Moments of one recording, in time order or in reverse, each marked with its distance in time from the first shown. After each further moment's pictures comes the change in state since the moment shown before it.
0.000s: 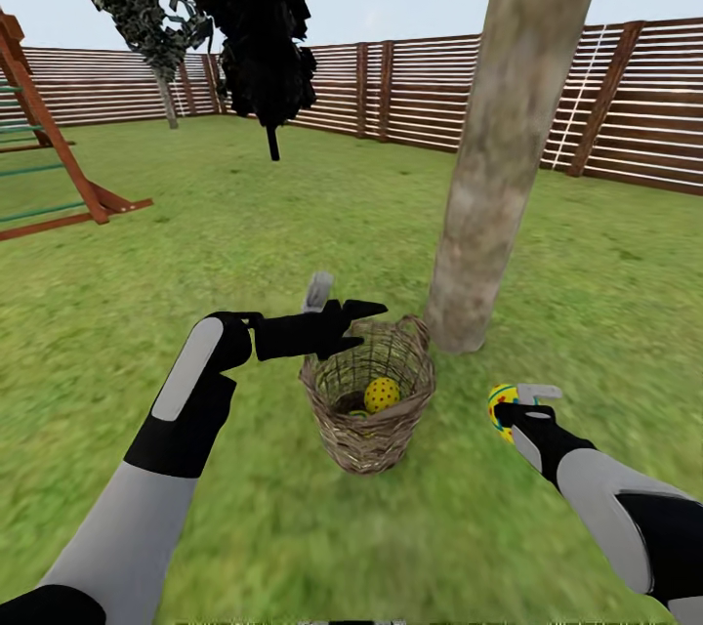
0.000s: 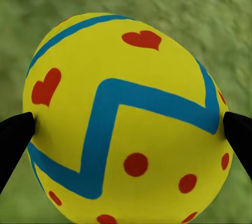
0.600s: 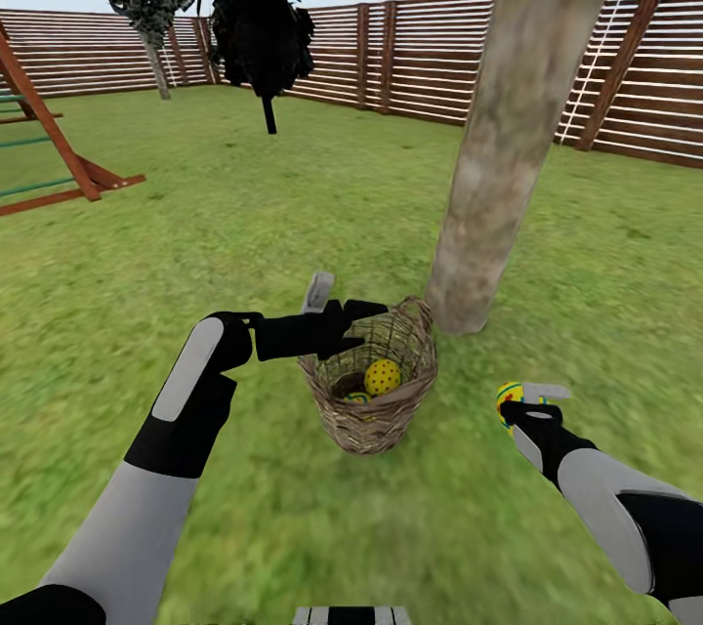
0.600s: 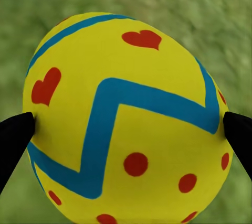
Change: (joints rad) left arm 0.000 0.000 -0.003 0.000 0.006 0.001 0.000; right arm 0.000 -0.002 -0.002 -0.003 -0.008 -0.021 -0.065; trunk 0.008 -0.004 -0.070
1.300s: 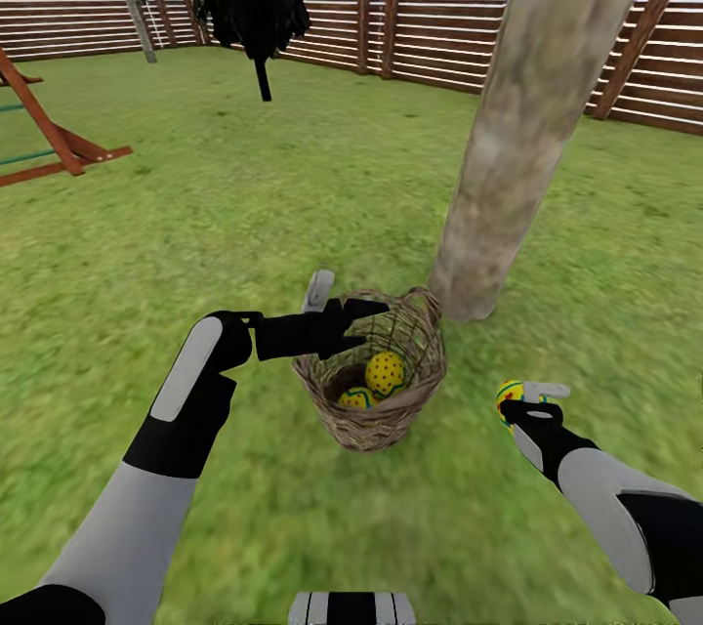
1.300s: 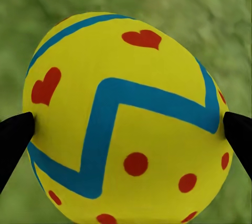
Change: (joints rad) left arm 0.000 0.002 -0.003 -0.009 0.014 0.000 0.000; right arm 0.000 -0.001 0.001 -0.004 0.003 -0.006 0.001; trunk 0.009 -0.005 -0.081
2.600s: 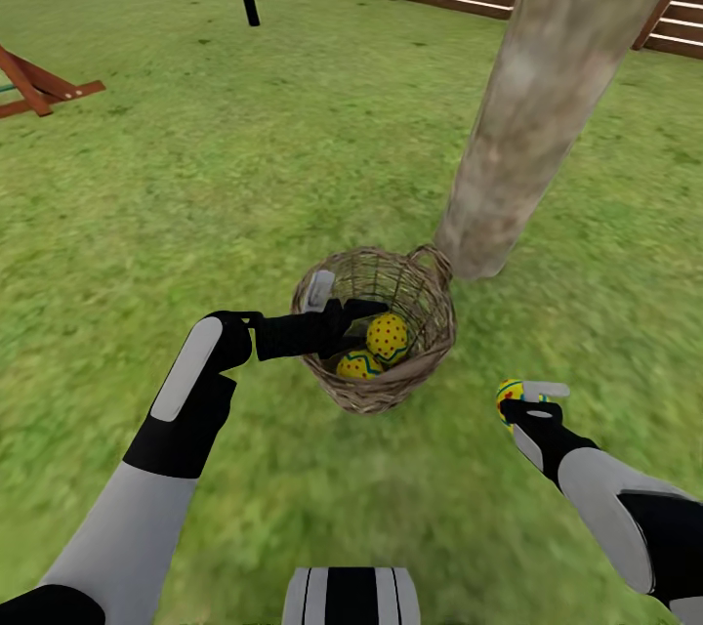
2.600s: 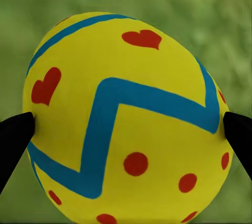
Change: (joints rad) left arm 0.000 0.000 0.000 0.000 0.000 0.001 0.000; right arm 0.000 0.000 0.001 -0.003 0.004 0.000 0.003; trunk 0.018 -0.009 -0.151
